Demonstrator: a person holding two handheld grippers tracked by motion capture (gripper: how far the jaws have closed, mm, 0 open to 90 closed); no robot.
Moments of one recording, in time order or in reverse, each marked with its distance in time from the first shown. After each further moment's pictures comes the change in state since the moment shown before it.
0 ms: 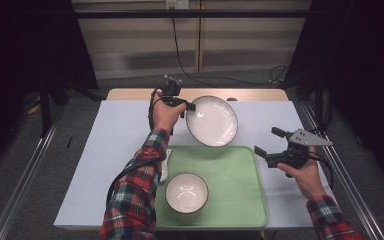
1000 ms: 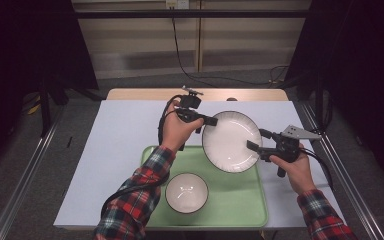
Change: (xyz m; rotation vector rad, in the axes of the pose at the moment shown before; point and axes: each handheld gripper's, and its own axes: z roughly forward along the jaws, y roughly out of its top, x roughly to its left) left arm -0.075 -0.028 -0.015 0.043 -0.190 0.208; right arm -0.002 -0.005 0.023 0.046 0.066 0.130
